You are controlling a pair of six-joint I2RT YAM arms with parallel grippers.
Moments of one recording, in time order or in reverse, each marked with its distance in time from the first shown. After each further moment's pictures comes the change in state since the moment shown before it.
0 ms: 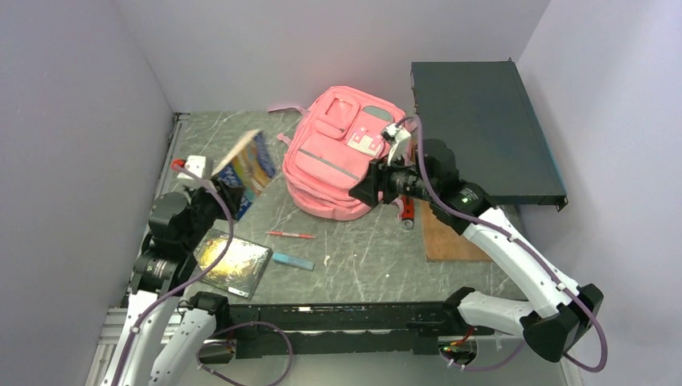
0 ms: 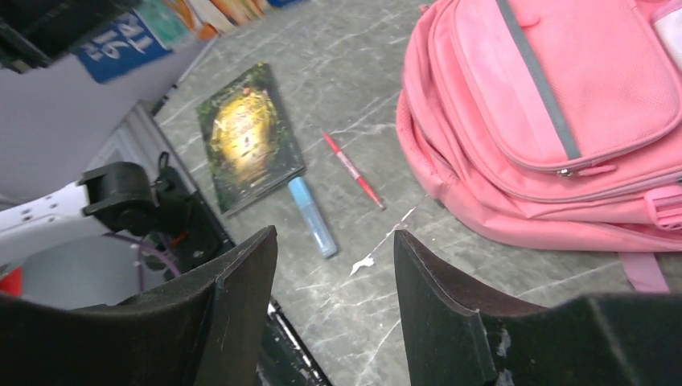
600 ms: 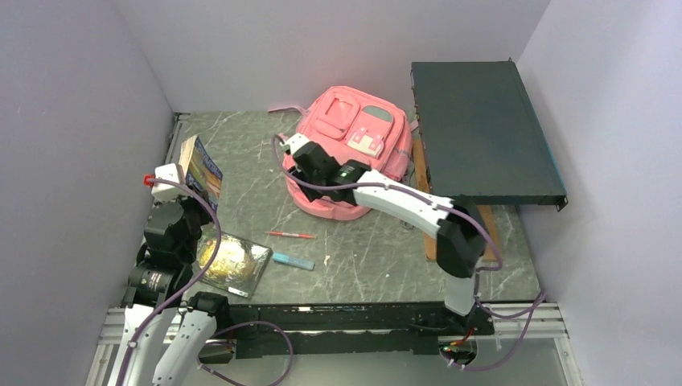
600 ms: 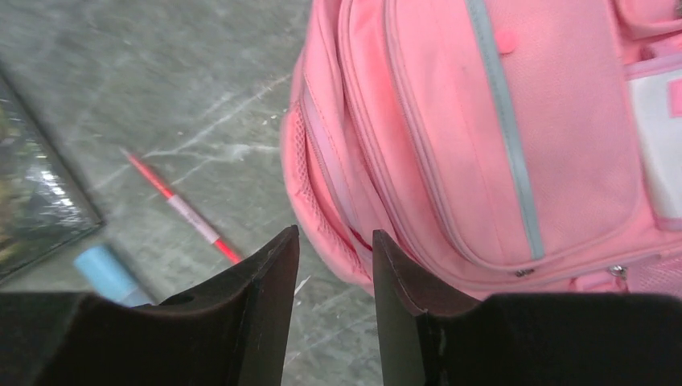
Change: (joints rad) left arm 0.019 -0.087 -0.005 -0.118 -0.504 -0.030; right arm 0.328 0.711 0.472 -0.105 0.629 -0.214
